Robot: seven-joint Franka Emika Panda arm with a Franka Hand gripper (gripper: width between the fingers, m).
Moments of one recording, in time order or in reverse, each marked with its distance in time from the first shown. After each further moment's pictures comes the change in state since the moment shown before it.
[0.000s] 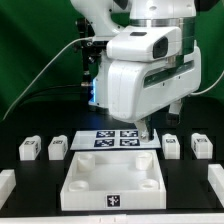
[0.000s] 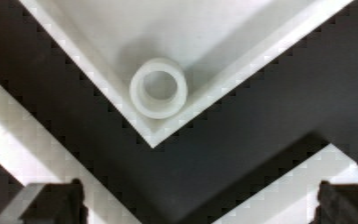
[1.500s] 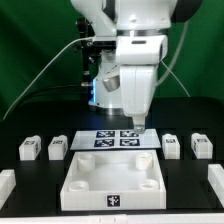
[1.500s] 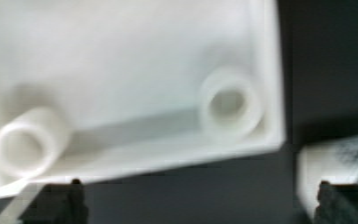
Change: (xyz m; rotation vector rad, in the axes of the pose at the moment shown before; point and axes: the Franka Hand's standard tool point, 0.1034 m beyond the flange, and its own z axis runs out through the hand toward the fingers) arm -0.094 -0.056 0.031 0.000 -0.002 -0.651
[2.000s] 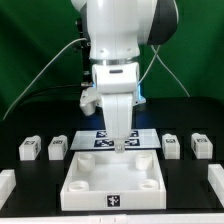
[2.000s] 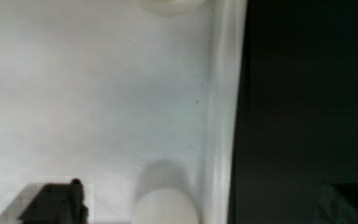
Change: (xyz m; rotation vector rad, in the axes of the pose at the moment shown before) arm -0.025 -0.017 0.050 0.019 0.024 -0.026
